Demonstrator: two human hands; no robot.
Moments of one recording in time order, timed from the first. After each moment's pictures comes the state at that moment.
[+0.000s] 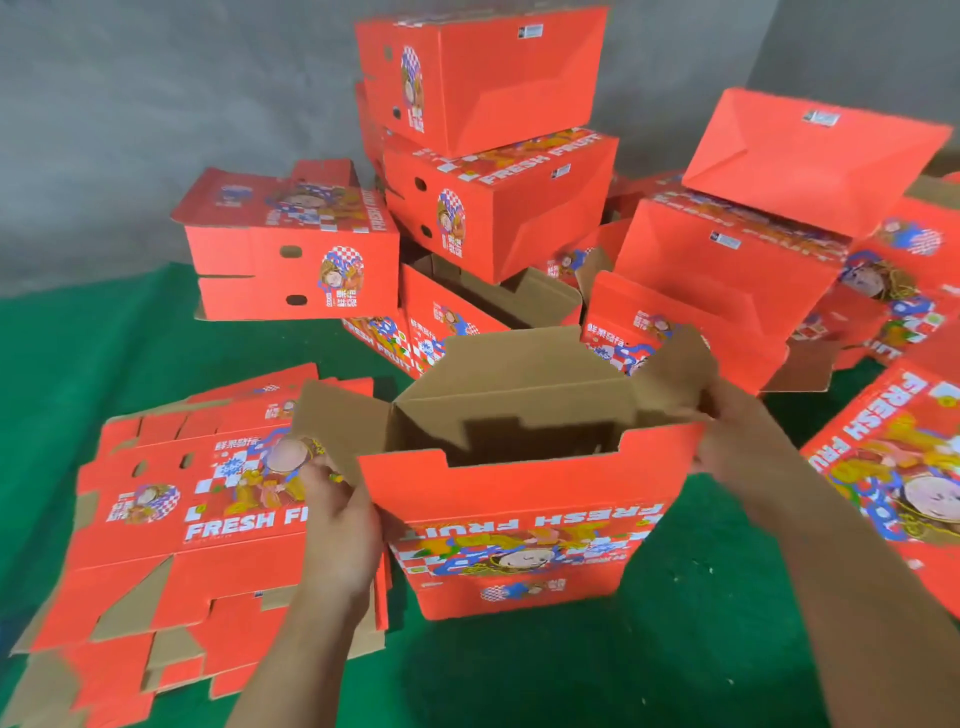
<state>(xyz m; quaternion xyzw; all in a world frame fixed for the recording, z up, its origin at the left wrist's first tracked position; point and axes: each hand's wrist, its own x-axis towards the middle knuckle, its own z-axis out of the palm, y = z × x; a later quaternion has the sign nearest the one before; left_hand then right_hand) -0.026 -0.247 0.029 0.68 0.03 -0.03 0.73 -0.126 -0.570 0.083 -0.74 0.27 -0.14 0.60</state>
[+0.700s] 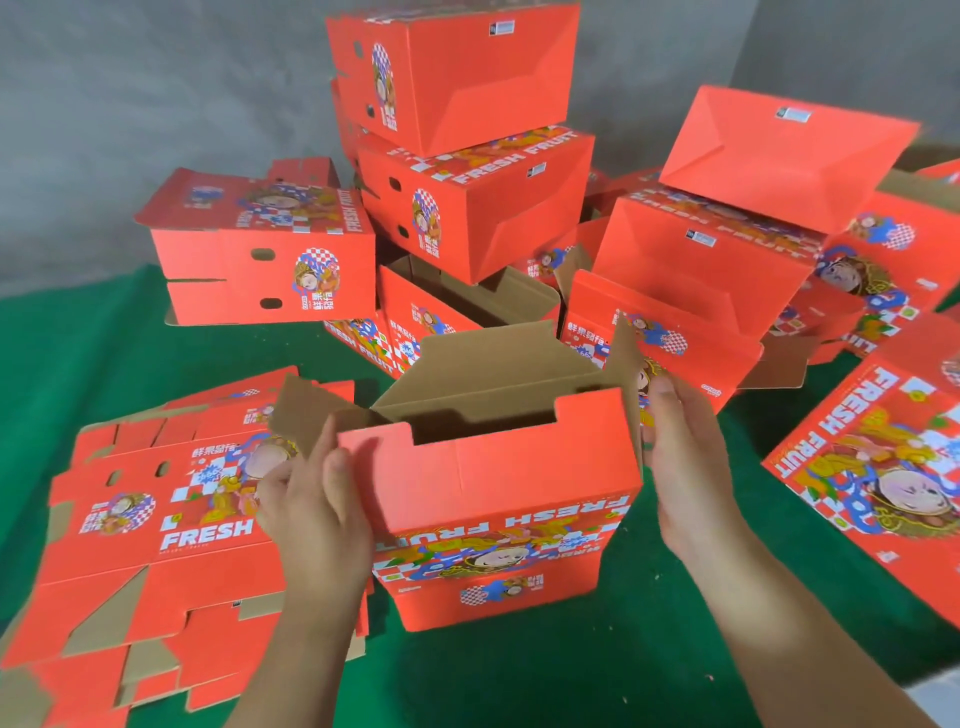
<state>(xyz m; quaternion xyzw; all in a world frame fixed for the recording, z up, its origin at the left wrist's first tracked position) -0.021 -0.255 0.033 0.87 -0.11 0.21 0.43 -0.121 -0.534 0.059 -0.61 0.32 -0.29 0.66</state>
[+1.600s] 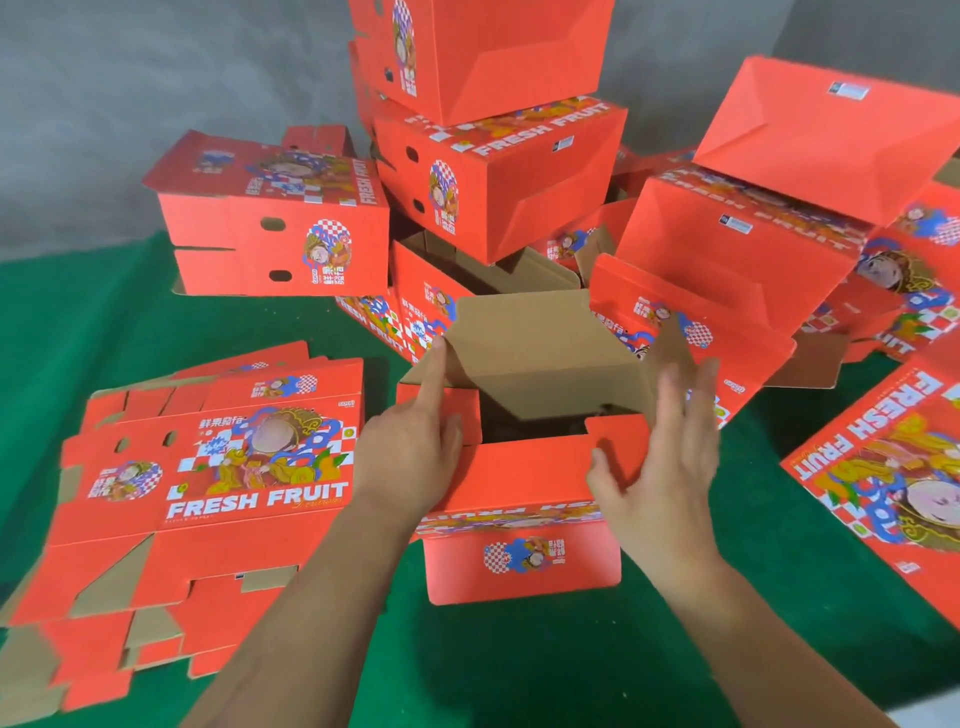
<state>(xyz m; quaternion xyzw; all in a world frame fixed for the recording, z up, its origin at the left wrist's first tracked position) 0.016 -0.318 0.034 0.94 -0.24 0.10 0.20 -0.123 -0.527 0.007 -0.87 0.16 -0.40 0.25</state>
